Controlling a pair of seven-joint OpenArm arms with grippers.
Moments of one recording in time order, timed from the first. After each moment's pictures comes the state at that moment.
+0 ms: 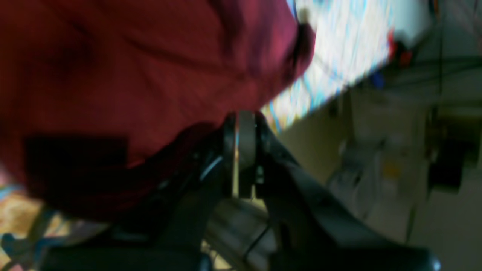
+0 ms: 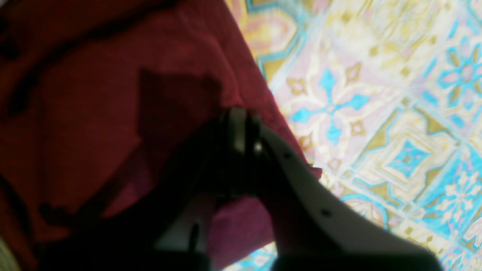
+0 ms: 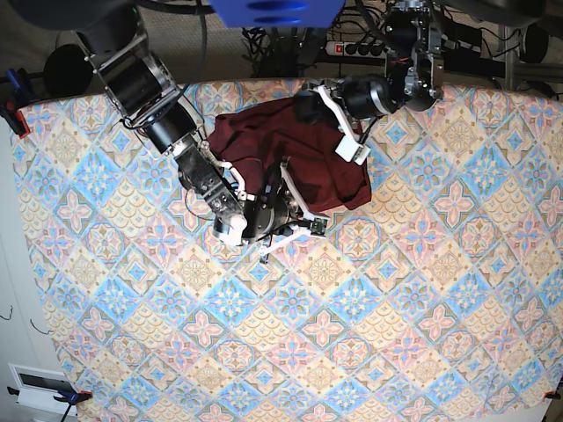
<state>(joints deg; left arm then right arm) 21.9 -3.1 0.2 108.4 -43.9 -18.9 68.8 25.0 6.9 -40.2 75.9 10.4 41.2 -57.3</state>
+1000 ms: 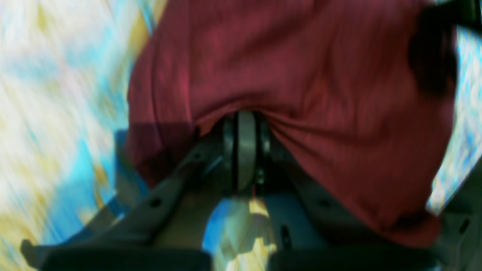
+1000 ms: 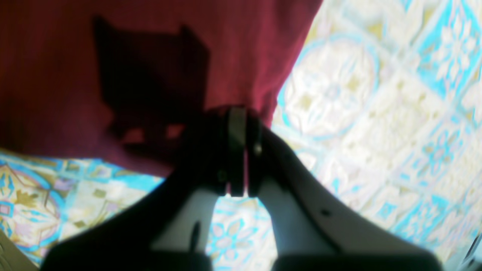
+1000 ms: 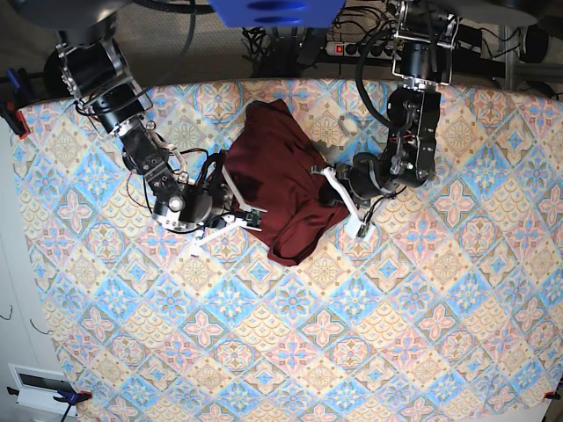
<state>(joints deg) -2.9 -7.6 5.3 83.8 -30.6 -18.3 54.2 17.6 20.8 -33.7 92.1 10.5 41.1 -66.6</state>
